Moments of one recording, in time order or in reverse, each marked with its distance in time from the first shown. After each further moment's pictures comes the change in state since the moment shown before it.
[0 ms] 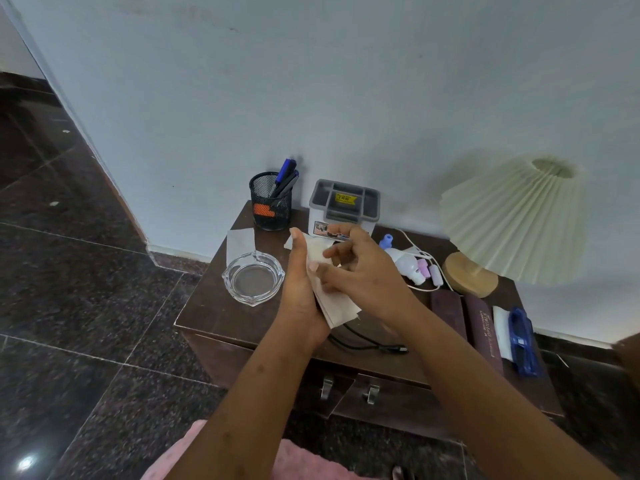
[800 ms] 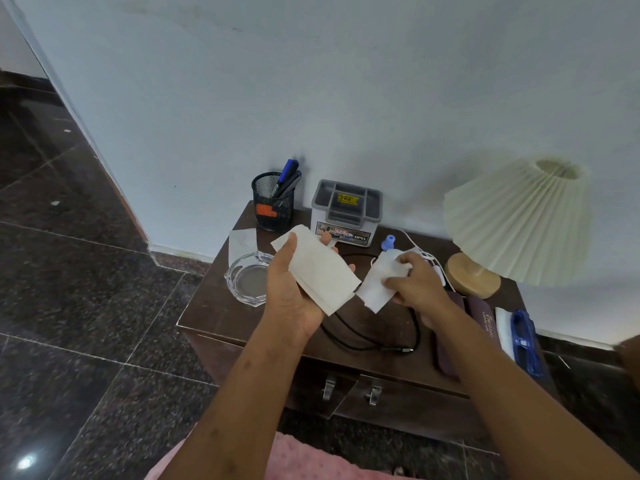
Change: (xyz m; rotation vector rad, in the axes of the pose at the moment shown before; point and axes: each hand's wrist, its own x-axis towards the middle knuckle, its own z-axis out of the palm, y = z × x) left_hand -0.002 0.018 -0.006 -0.142 0.165 0.040; right_hand 0.027 0.089 -0.052 -0.082 0.224 0.414
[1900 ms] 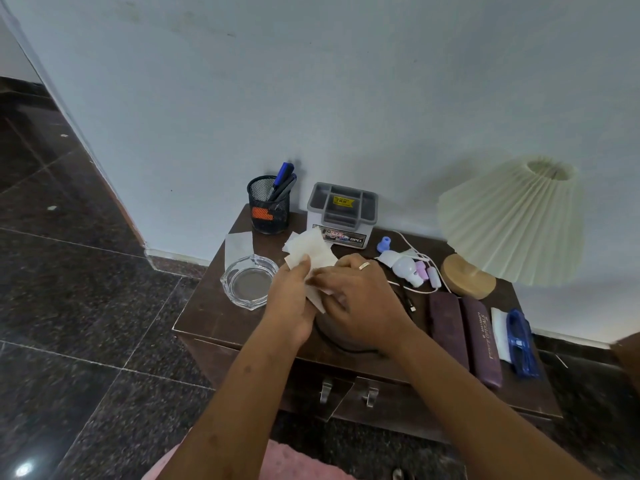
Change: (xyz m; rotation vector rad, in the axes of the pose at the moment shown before) left_hand 0.008 -0.006 -0.002 0.297 0.226 0.052; right_hand -0.054 -0.034 0.043 -0.651 -0.025 -1.031
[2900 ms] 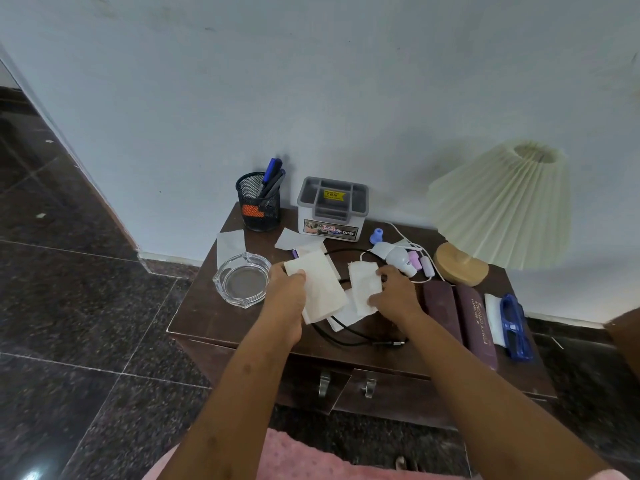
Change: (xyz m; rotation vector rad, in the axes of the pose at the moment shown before) left_hand 0.009 -0.008 -0.005 0.522 0.162 0.037; right_hand -0.027 0.085 0.036 0.354 -0.149 0.983
